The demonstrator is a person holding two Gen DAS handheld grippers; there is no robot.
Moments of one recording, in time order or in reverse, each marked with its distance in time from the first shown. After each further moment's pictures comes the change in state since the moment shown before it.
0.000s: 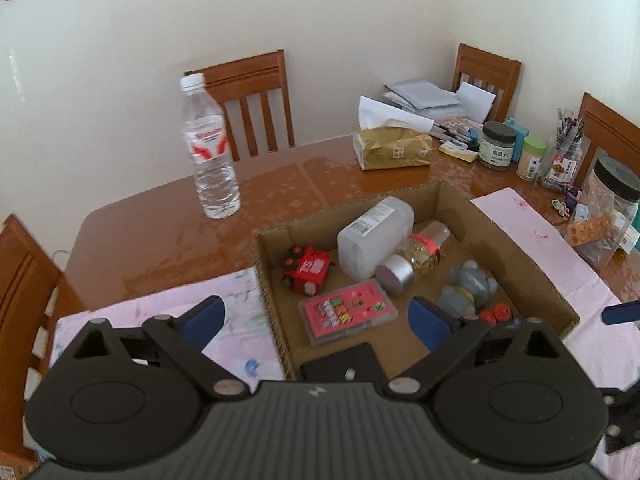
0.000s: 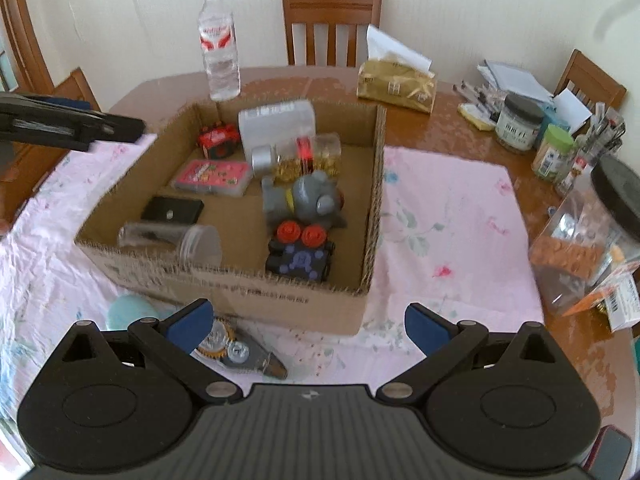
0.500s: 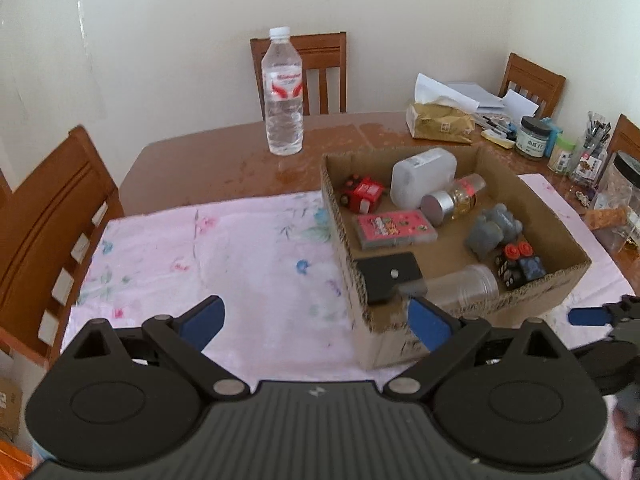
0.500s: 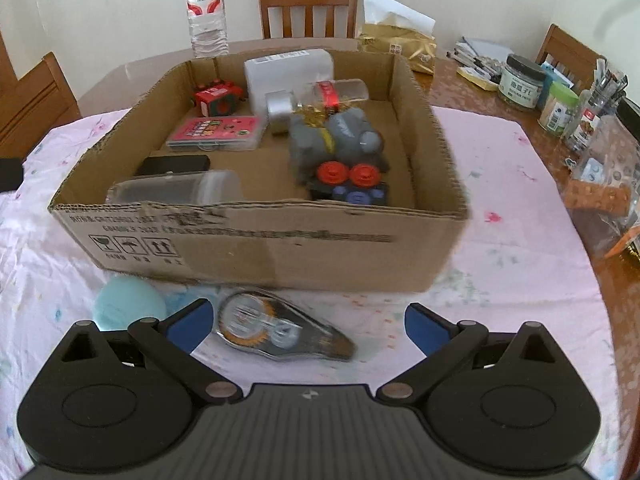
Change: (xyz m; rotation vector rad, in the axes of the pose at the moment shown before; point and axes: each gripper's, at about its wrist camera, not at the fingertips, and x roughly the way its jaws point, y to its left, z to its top) left arm -0.042 0.030 -0.077 -0.159 0.038 0.078; right arm 0.052 0.058 -0.031 0.078 -0.004 -0.090
